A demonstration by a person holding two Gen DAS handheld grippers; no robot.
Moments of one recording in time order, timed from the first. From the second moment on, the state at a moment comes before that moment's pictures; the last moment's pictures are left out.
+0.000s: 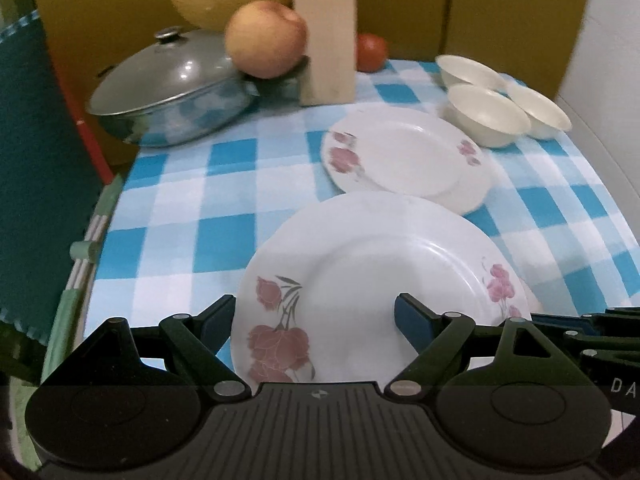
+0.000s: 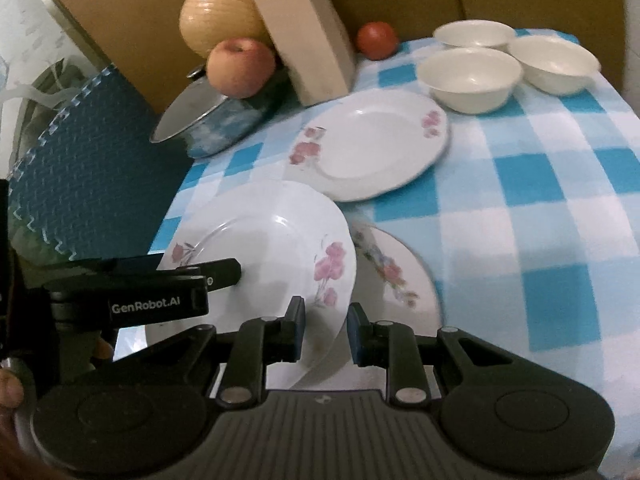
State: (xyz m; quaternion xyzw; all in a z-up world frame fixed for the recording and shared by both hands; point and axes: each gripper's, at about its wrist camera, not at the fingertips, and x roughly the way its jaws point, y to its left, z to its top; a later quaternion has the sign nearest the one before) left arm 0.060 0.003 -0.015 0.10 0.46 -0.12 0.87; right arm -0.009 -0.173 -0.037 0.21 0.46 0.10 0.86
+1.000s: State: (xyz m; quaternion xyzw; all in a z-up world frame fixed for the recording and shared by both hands) left arm 0.037 -0.033 -0.032 0.13 0.47 -0.14 0.86; right arm -0.034 -0.191 -0.047 0.20 0.47 0.06 0.86
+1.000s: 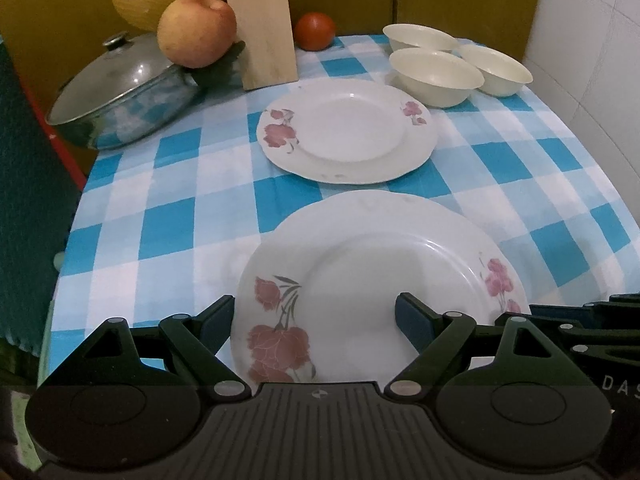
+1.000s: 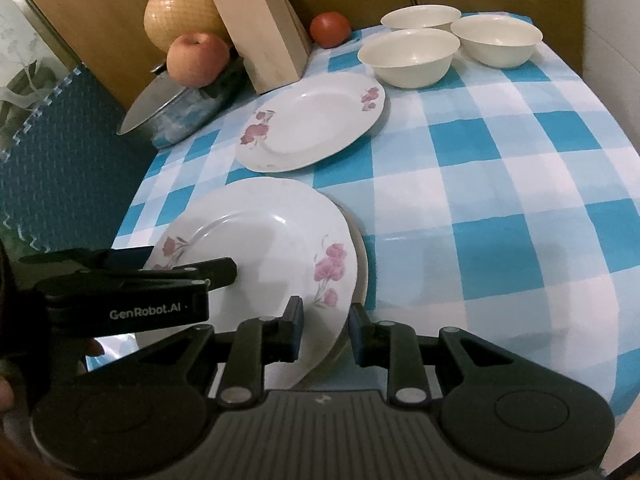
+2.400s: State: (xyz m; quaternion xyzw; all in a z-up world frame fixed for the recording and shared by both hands) left arm 0.032 -0.054 -0.043 0.16 0.47 -0.16 0.85; right arm -0.033 -0.180 -0.046 0.13 0.44 0.05 0.89
